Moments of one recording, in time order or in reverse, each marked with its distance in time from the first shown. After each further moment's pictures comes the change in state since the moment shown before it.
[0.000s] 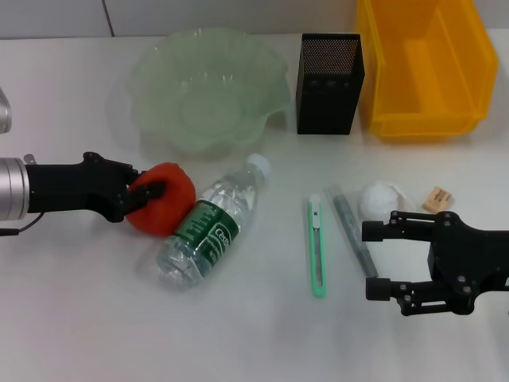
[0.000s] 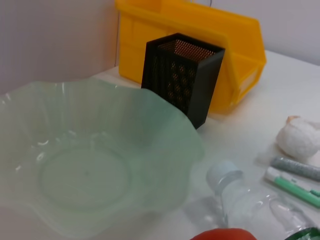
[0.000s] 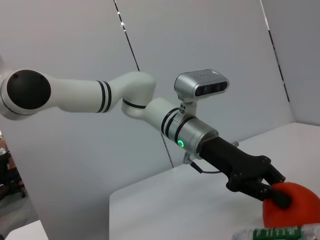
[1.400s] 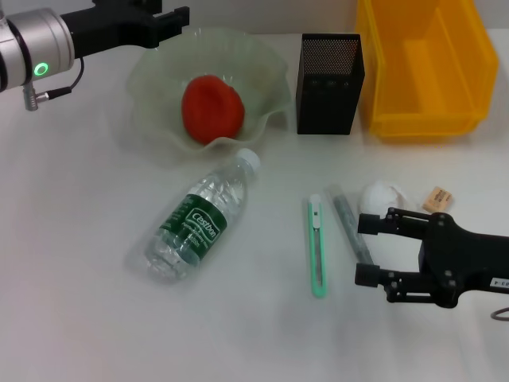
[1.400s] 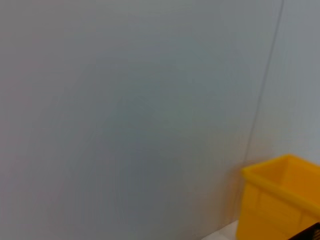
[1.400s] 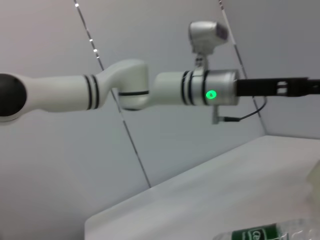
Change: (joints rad) left arm -0.155 -0.002 0.154 -0.018 -0.385 -0.443 -0.167; right arm -0.011 0.003 0.045 0.130 0.023 0.077 -0.061
